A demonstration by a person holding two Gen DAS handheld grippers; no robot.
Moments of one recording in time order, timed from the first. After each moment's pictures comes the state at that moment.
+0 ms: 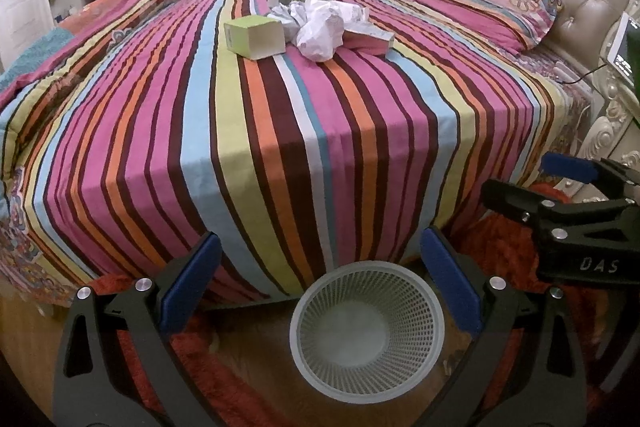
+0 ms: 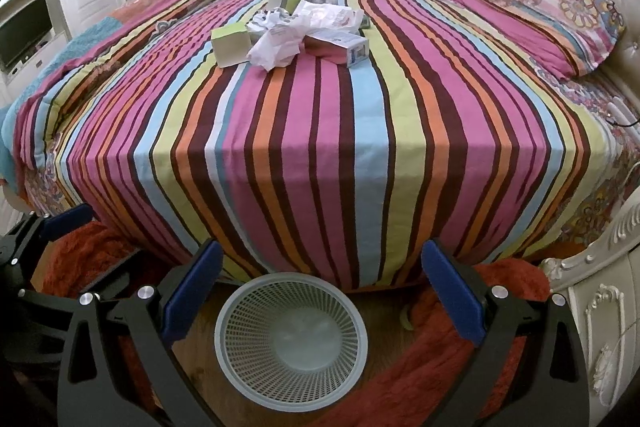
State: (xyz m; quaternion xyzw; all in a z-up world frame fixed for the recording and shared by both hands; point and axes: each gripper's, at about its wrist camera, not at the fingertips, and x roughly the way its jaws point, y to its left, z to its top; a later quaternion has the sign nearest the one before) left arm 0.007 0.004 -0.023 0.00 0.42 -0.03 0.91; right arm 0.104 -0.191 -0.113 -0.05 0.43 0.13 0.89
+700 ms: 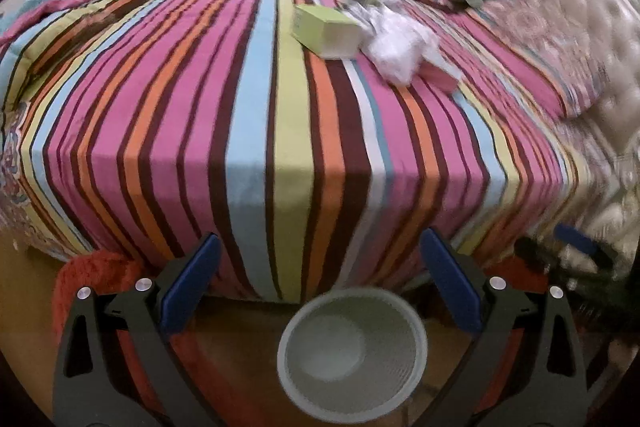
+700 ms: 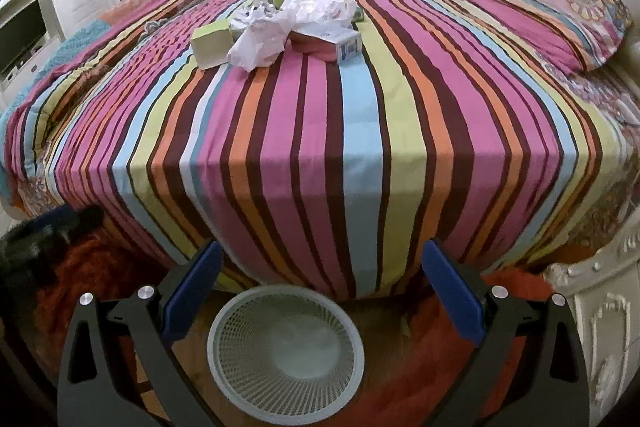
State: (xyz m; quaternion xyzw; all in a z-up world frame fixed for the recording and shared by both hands) left arm 0.049 0.068 -0.020 -0.13 0.42 0.03 0.90; right arm 0.139 -0.197 -0.123 -0.04 0.44 0.13 0.89
